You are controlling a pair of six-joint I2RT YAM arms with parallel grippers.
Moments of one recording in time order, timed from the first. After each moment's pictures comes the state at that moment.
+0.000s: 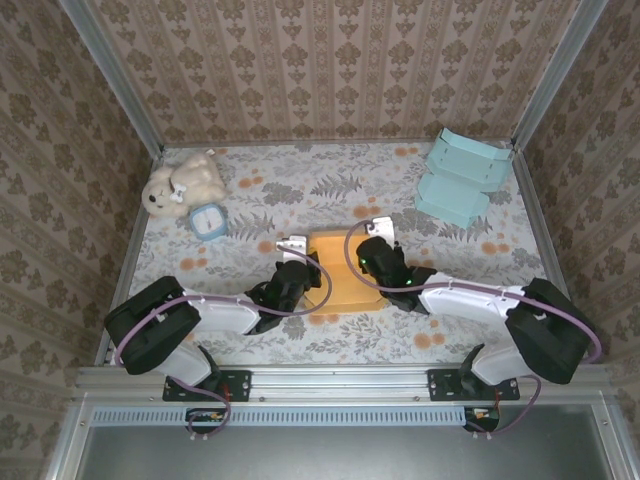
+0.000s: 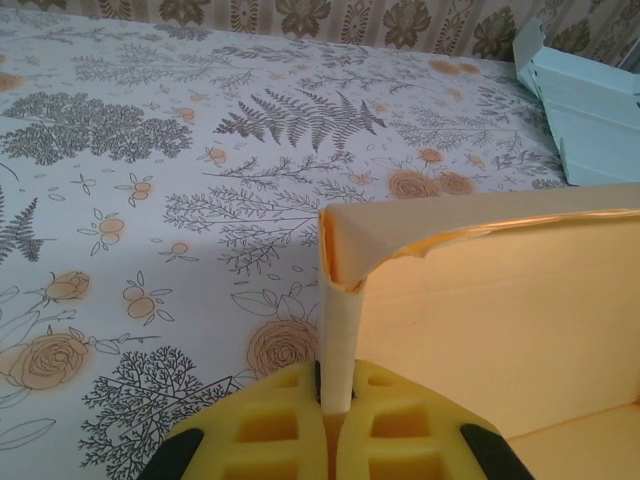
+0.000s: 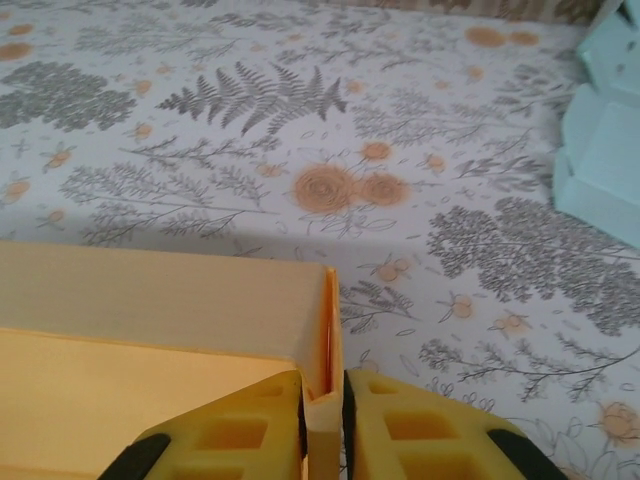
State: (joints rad) left arm -0.98 1.49 0.45 0.64 -0.55 -0.48; right arm 0.81 1.42 0.69 0.07 0.69 0.39
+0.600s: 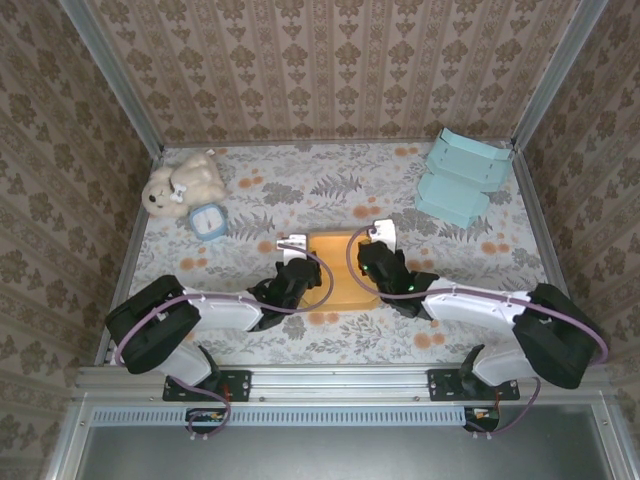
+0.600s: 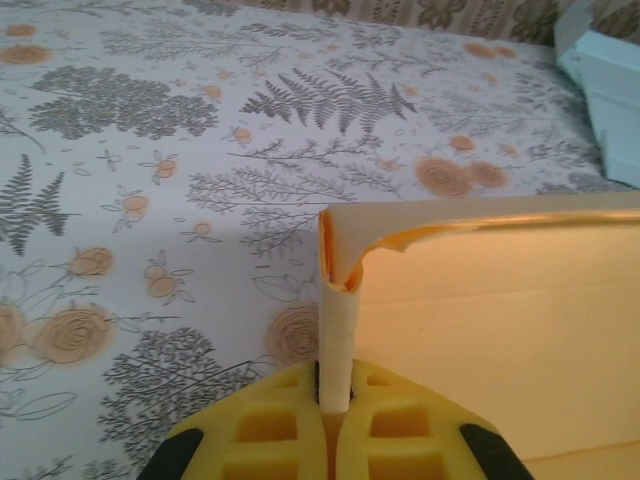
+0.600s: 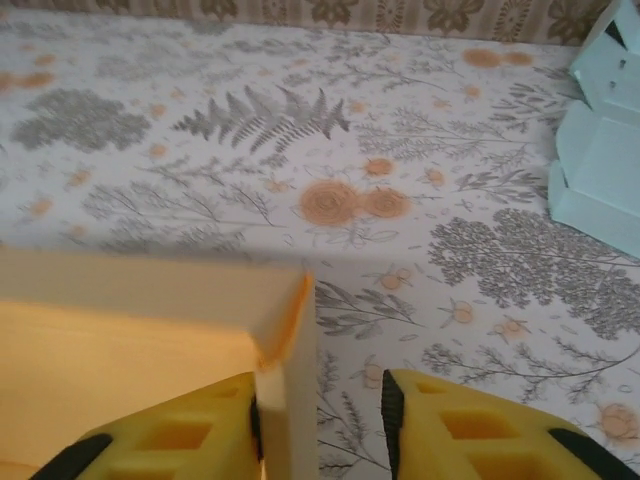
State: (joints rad) left arm -0.99 1.49 0.49 0.52 -0.59 -0.53; right arm 0.83 1.34 0.65 0.11 0.66 0.40
